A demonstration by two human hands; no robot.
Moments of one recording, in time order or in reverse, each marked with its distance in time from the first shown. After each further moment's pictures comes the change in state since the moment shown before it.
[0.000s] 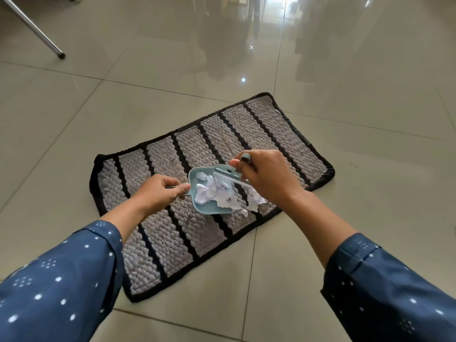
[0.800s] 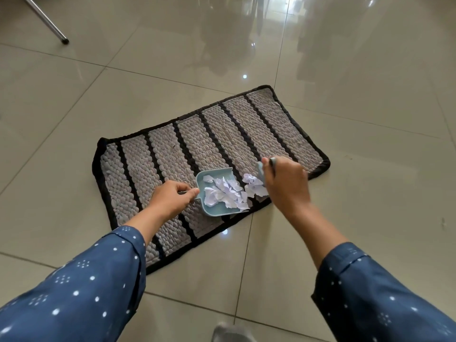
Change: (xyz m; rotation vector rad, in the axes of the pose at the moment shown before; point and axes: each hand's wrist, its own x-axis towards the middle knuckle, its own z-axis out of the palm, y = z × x) left_hand -0.028 -0.012 0.049 0.009 0.109 -0.045; right_hand -0.053 0.011 0.007 -0.196 0.229 0.262
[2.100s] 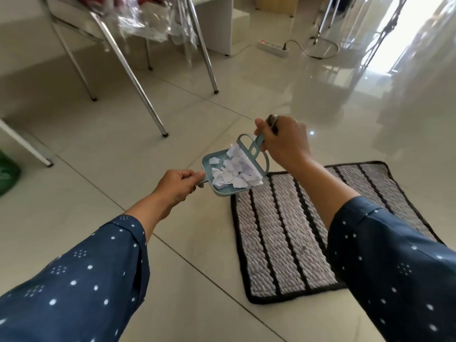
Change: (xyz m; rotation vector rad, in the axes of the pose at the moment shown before) left_hand -0.052 -0.136 -0.263 -0.552 0.287 -0.050; right_hand 0.083 -0.349 0.040 0.323 -0.145 -0.302
